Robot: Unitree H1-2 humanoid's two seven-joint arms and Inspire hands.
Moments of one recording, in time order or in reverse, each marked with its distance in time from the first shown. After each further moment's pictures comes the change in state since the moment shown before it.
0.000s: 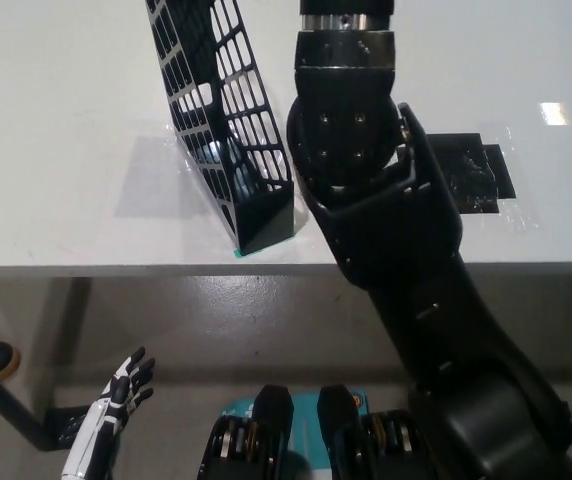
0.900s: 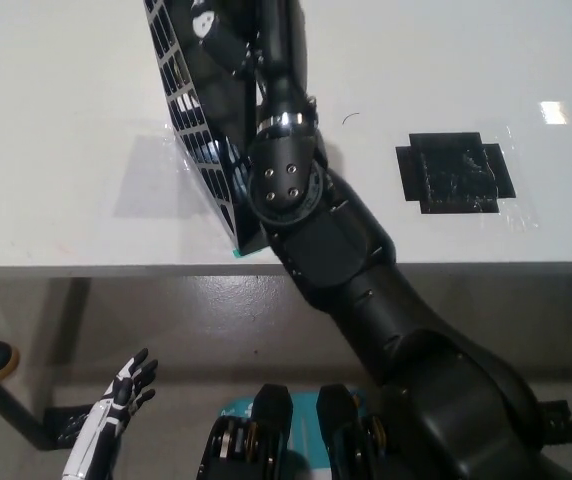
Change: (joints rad) left_arm -0.001 0.007 -0.004 0.000 0.005 0.000 -0.014; right_arm -0.047 0.068 -0.062 0.760 0.041 -0.197 -0.084
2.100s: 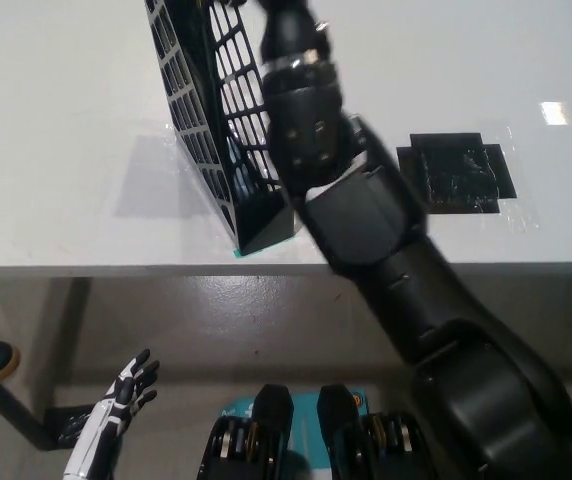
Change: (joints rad) left_arm -0.002 -0.001 0.001 -0.002 0.003 0.017 -0.007; right_arm 0.018 -0.099 0.073 -0.452 0.013 -0.016 0.154
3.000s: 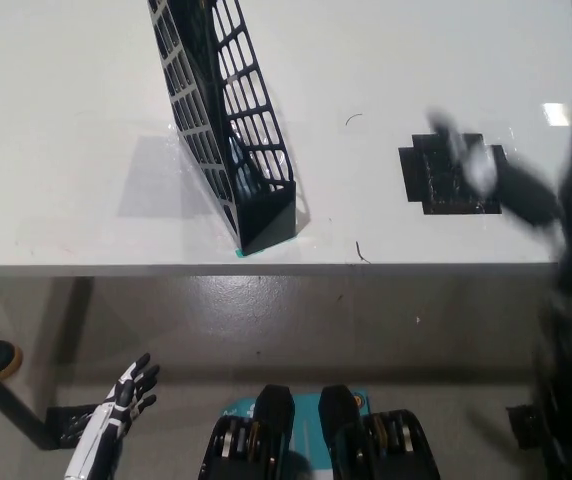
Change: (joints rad) left_arm 0.001 -0.002 0.002 0.016 -0.001 0.002 0.000; right_arm 0.866 -0.289 -0.036 -0.960 0.059 0.155 0.164
